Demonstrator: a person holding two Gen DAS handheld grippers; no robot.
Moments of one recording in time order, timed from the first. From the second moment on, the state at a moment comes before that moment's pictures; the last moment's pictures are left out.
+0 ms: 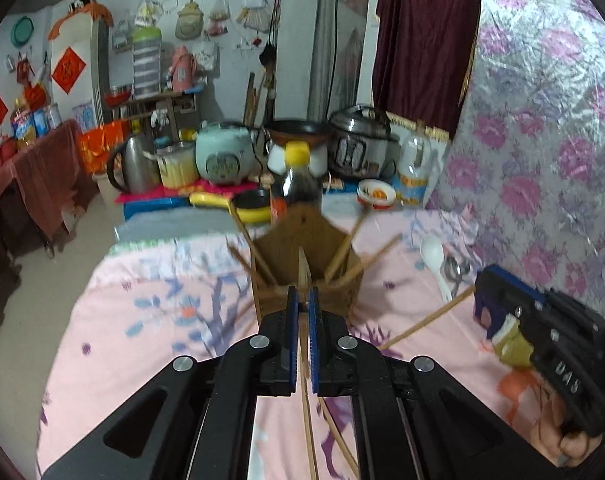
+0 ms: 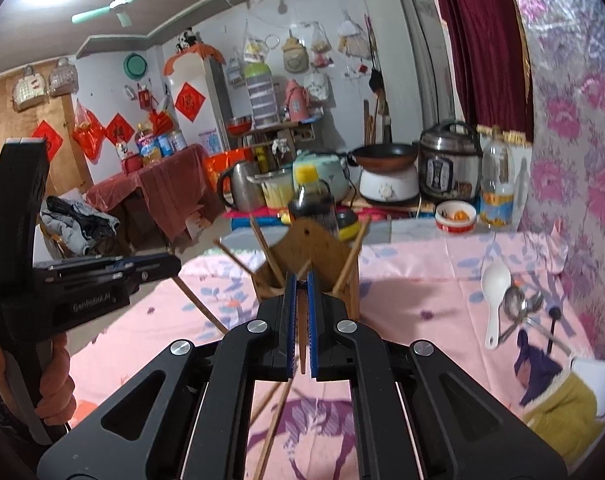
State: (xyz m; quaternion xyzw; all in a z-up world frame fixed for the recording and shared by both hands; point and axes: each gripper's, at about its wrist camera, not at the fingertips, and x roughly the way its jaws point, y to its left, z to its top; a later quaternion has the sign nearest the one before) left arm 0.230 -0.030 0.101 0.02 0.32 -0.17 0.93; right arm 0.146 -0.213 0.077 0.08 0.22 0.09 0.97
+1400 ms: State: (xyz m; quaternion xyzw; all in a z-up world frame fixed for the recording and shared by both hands) left arm 0.345 -0.011 0.068 -0.08 0.30 -0.11 0.94; right arm 0.280 -0.222 0.057 0.12 0.18 0.03 0.98
